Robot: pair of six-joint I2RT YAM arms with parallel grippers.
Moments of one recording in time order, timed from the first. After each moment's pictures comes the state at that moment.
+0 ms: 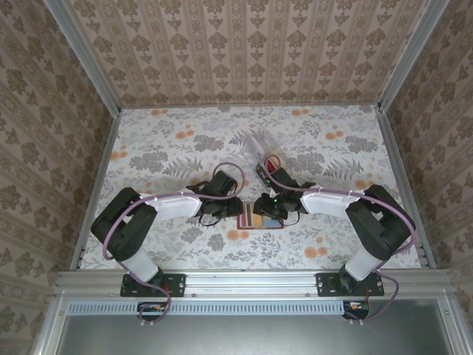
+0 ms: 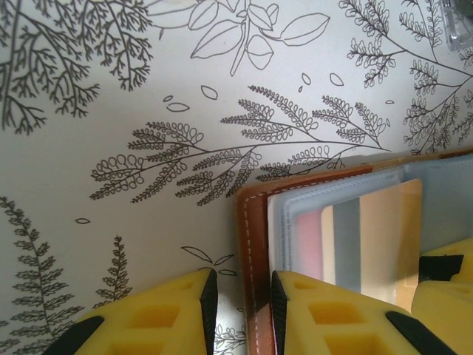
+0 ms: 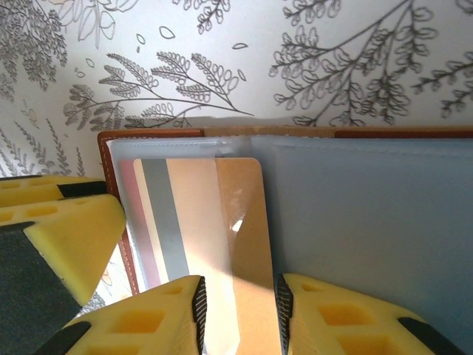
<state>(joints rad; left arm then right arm) -0.80 1.63 0.80 -0.21 0.17 -0.80 0.63 1.63 0.80 -0.25 -0.31 0.87</state>
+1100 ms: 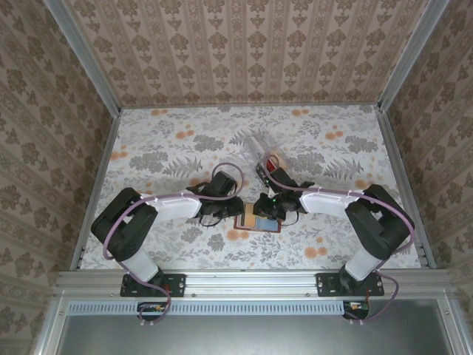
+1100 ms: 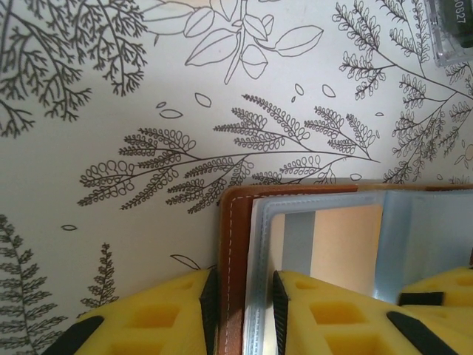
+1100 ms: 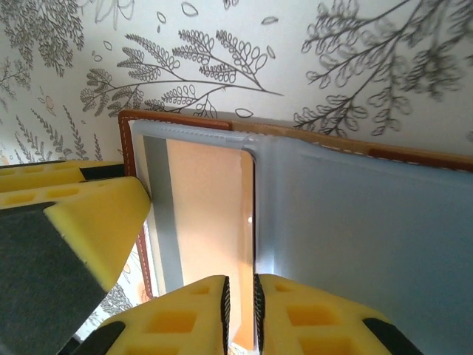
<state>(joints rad) -0.81 1.64 0.78 -0.16 0.17 -0.85 0.64 1.62 0.82 -0.26 -0.34 0.89</state>
